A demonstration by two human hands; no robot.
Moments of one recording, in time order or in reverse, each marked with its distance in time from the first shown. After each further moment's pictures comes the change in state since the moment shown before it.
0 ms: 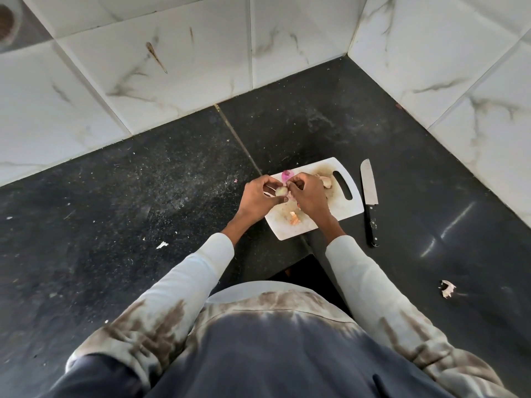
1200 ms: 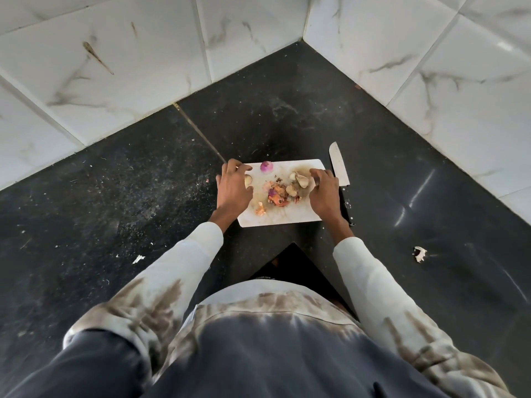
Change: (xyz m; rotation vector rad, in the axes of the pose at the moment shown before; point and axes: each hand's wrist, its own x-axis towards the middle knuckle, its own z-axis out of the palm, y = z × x) left_hand 0.027 -0.011 0.016 0.545 0.045 0.123; right_hand -0.028 0.068 -0.056 -0.038 0.180 0.182
